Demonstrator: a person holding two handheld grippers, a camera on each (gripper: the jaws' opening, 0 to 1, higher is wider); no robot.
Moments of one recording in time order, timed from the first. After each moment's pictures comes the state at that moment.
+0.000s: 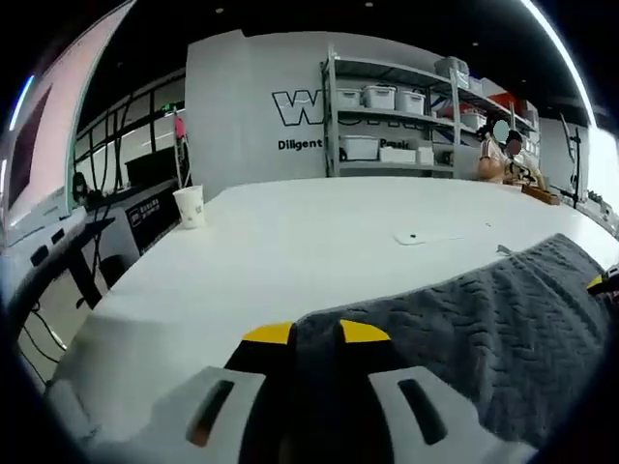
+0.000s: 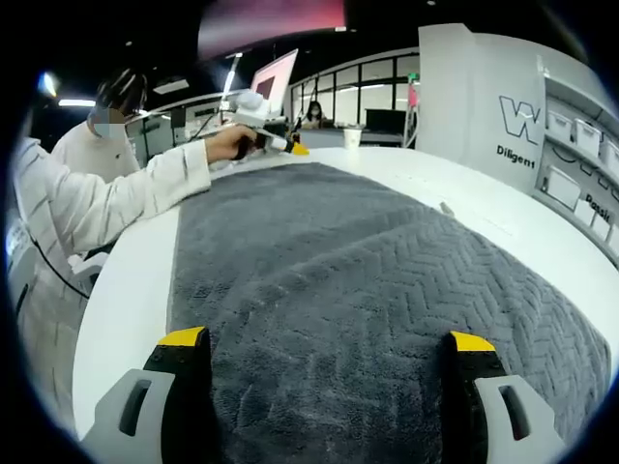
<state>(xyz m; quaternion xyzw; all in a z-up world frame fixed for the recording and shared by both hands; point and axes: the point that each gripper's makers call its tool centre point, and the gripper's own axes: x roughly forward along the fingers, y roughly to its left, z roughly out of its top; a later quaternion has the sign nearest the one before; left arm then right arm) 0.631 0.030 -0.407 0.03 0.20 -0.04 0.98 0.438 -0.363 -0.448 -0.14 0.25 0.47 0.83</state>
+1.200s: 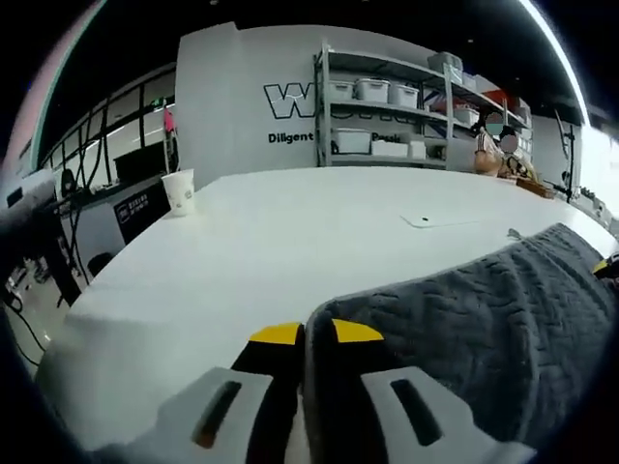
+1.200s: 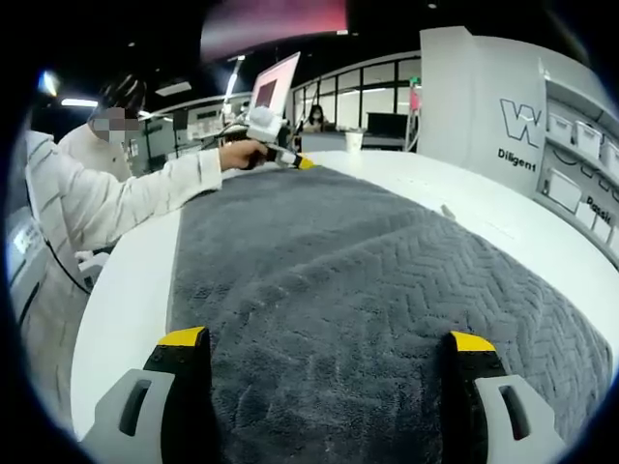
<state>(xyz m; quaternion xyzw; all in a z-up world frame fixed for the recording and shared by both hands) 0.649 0.040 -0.436 0.02 0.21 -0.07 0.98 0.442 -0.364 -0.447 -0.14 0.24 0.48 0.83</state>
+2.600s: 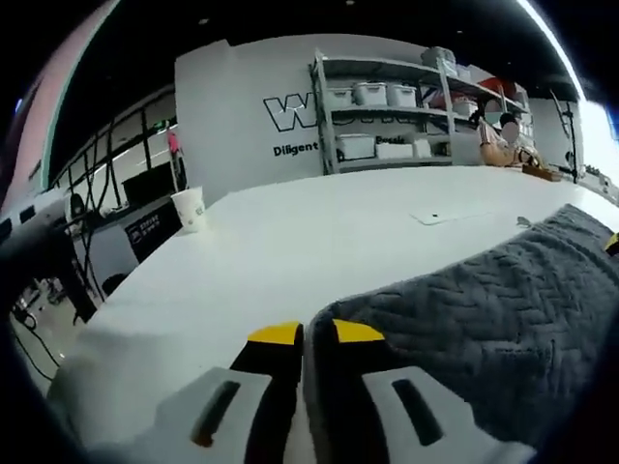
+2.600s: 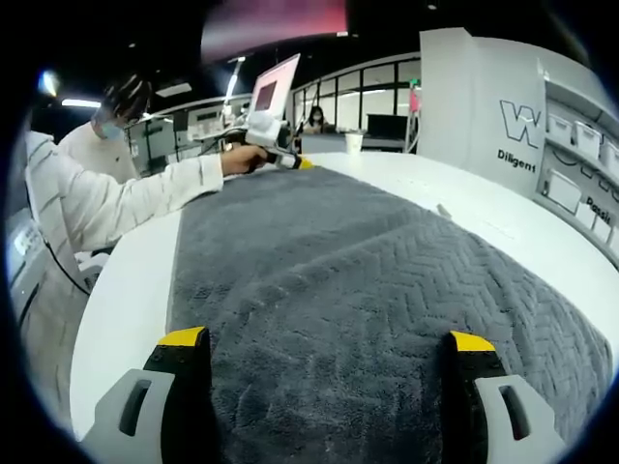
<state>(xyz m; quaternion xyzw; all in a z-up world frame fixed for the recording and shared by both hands) 0.654 0.055 -0.431 0.05 0.19 -0.05 0.98 0.443 -0.363 -0.446 -0.14 0.24 0.48 0.83</state>
